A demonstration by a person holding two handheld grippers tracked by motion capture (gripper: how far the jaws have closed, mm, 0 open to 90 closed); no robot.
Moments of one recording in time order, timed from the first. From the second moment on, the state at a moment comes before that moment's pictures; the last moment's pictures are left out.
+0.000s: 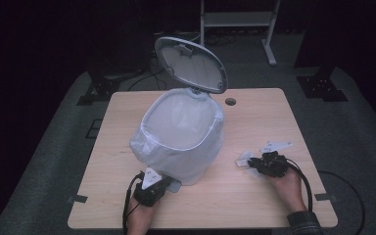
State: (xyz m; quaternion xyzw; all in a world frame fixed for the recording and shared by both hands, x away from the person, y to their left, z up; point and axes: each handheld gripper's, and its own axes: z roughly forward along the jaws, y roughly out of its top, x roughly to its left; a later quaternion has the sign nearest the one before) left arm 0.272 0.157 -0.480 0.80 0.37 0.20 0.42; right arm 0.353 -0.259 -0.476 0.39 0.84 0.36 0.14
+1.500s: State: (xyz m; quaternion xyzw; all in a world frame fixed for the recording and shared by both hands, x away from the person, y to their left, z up) left arm 0.273 0.158 -0.480 0.80 0.37 0.19 0.42; right arm 0.337 -0.272 -0.429 0.36 0.80 0.46 0.13
